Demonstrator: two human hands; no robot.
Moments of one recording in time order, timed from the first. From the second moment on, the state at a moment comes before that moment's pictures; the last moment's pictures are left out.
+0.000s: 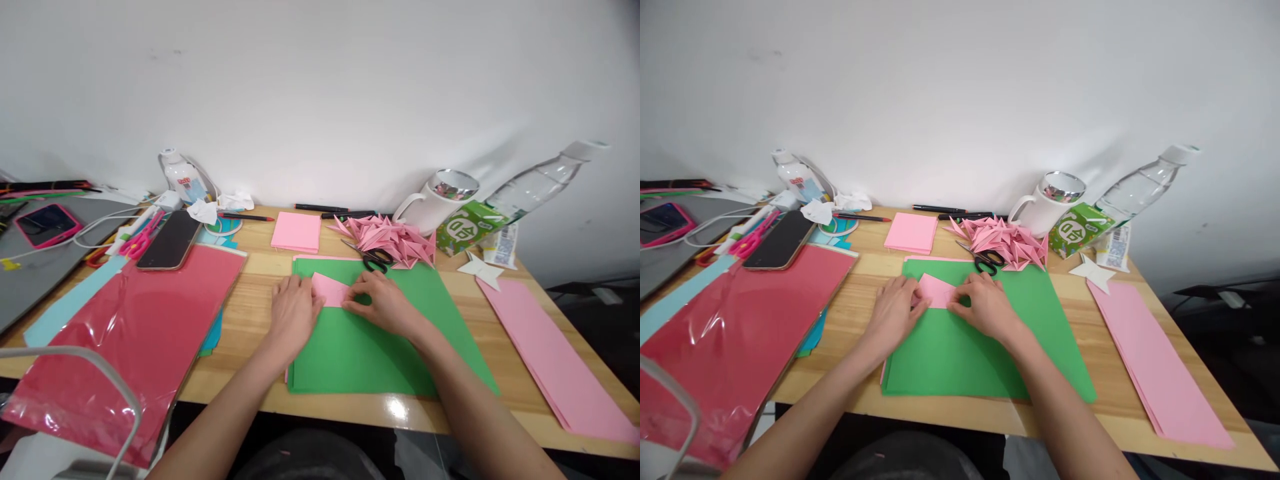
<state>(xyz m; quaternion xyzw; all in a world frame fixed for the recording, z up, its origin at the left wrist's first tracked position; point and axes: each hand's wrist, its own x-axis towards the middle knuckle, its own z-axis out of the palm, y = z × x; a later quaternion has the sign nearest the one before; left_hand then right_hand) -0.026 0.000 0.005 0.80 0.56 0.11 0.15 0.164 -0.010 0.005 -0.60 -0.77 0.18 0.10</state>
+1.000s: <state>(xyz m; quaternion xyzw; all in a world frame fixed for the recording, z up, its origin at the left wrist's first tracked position) -0.048 -0.016 -0.002 0.87 0.45 0.20 0.09 0.167 -0.007 -0.003 -0.59 -0.73 0.24 0.24</state>
